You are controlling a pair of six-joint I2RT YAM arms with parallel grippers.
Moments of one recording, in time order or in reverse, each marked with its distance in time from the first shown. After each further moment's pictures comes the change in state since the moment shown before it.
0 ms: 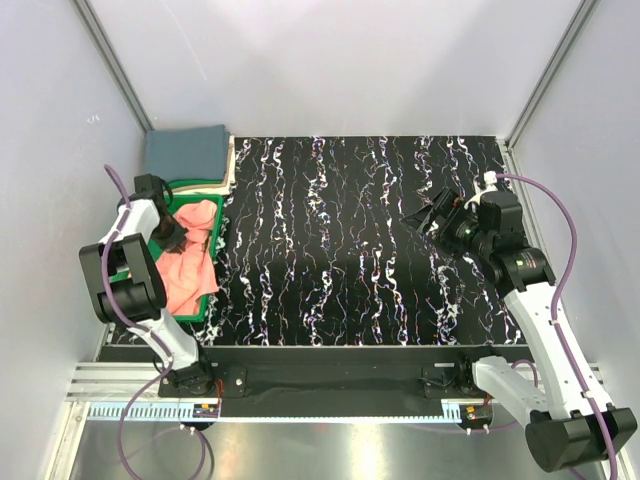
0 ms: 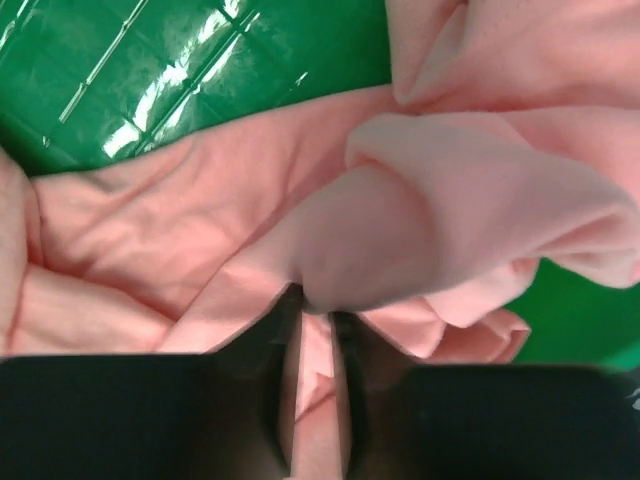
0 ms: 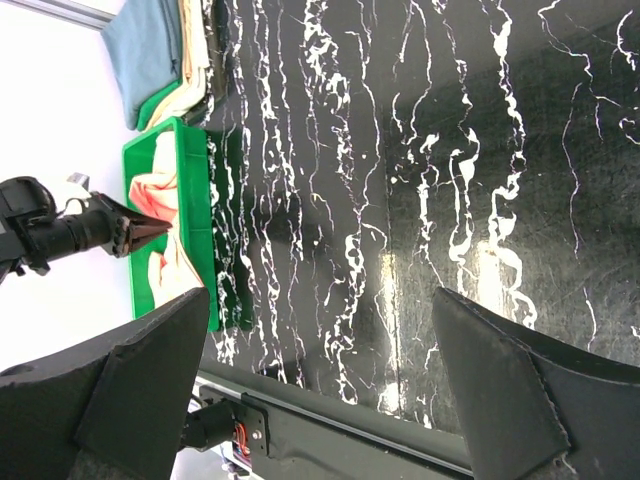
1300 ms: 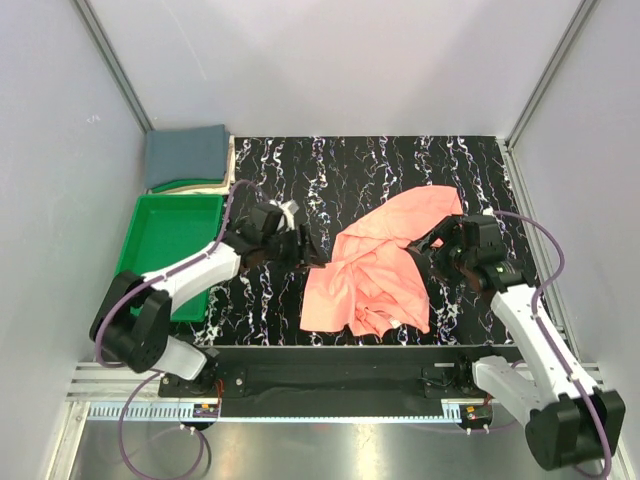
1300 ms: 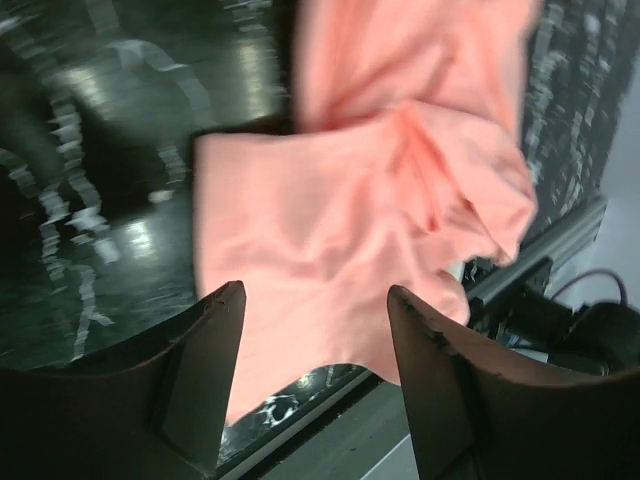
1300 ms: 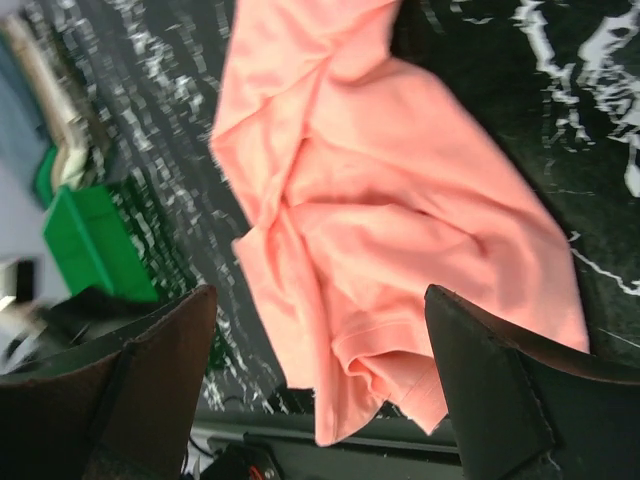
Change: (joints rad) left arm -0.788 -0.245 -0.361 0.475 0.515 -0.212; right arm 0.000 -0.026 -0.240 0.005 0.153 0.201
